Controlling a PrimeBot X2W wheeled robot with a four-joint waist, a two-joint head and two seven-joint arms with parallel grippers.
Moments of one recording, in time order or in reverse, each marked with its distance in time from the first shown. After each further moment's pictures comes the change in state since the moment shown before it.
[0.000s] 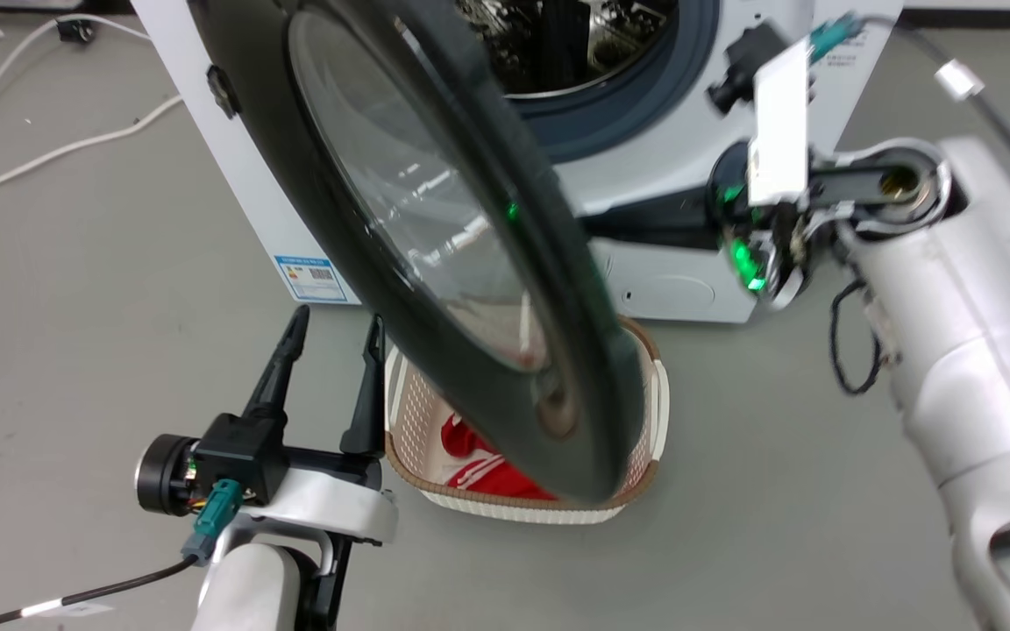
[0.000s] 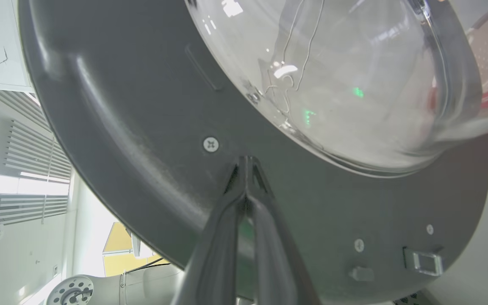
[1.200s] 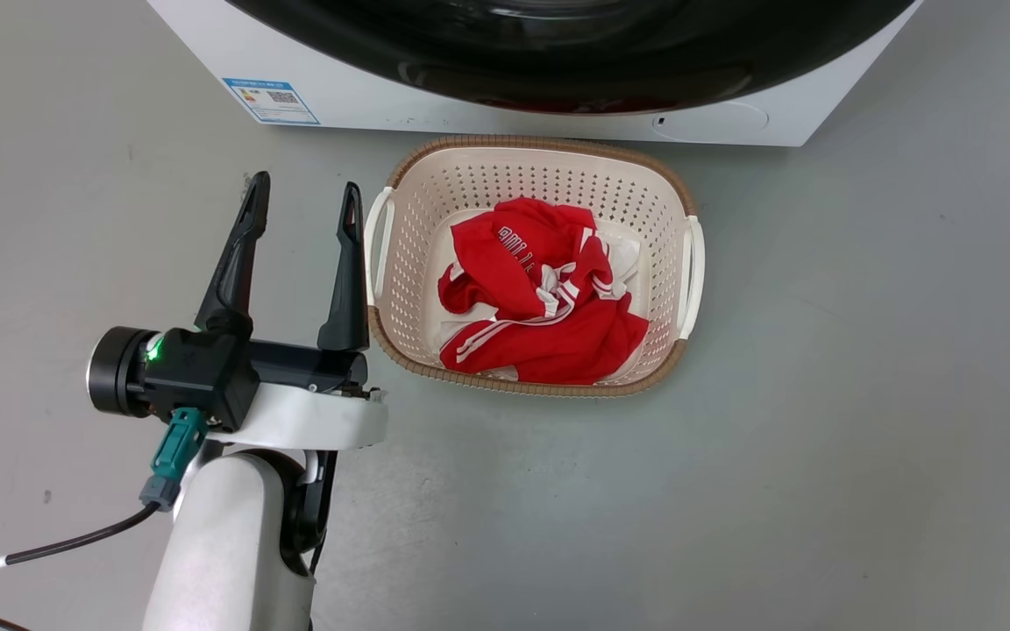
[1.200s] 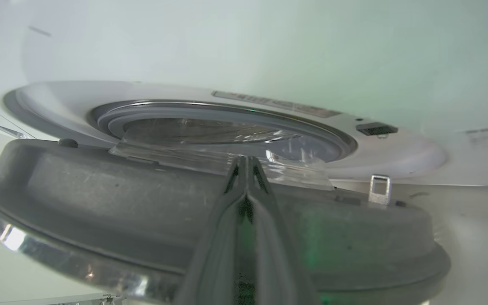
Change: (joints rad) left arm -0.146 0.000 0.007 -0.107 0.024 0.030 0.000; right arm -0.596 -0.176 0.035 0.379 -0.221 0.000 -0.498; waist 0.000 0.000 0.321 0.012
